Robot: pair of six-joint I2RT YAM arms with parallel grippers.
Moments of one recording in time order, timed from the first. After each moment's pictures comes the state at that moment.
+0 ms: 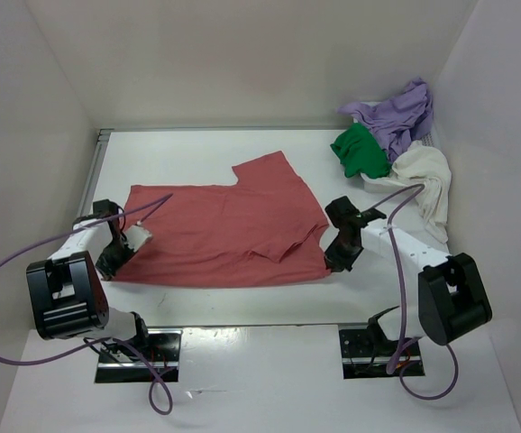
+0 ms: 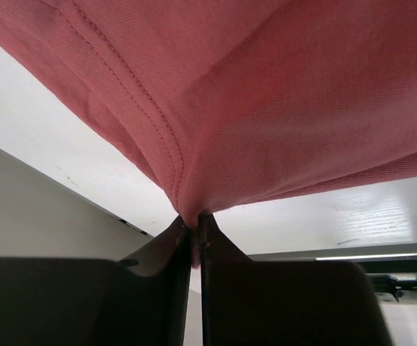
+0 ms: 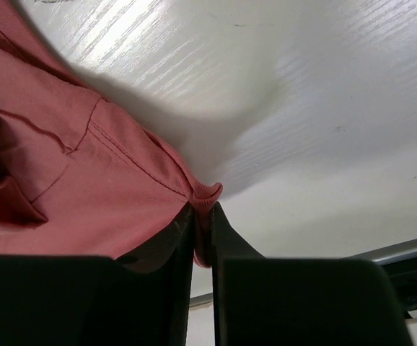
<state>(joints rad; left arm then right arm) 0.30 1.42 0.77 -0.82 -0.19 0.88 0.39 1.36 0.79 -0.84 0.07 1.09</state>
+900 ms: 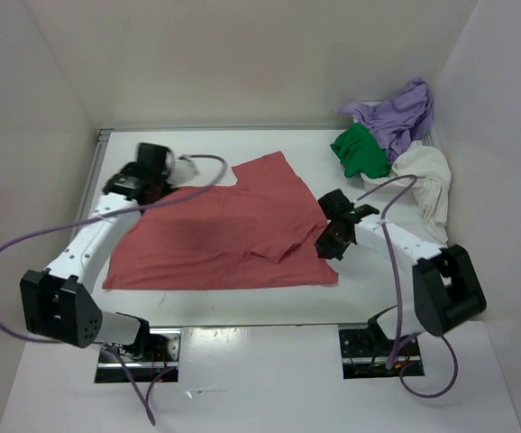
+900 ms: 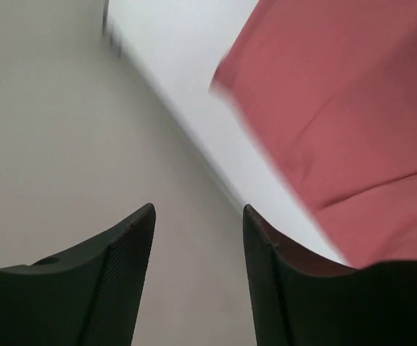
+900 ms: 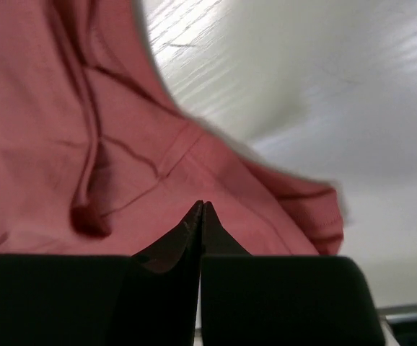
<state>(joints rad) -0.15 1.36 1.21 -0.69 -0.44 0.91 0.42 1.38 0.84 -0.71 0.09 1.09</state>
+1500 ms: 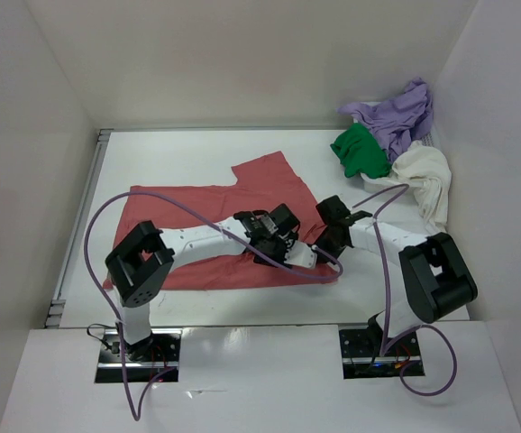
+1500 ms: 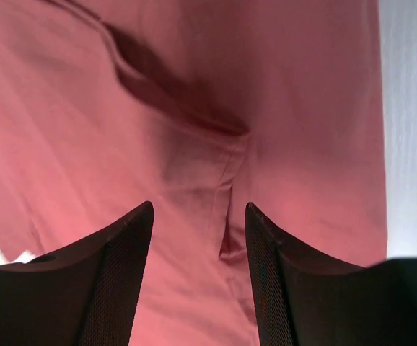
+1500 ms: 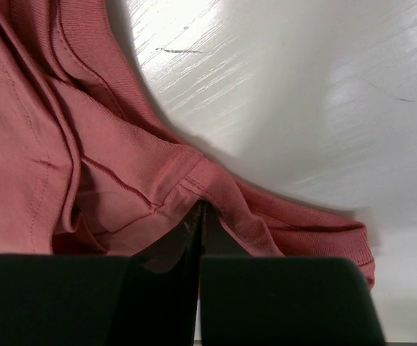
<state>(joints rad) -0.95 1.83 1.33 -0.59 0.01 0.88 0.42 1.51 0.77 -0.53 0.02 1.11</state>
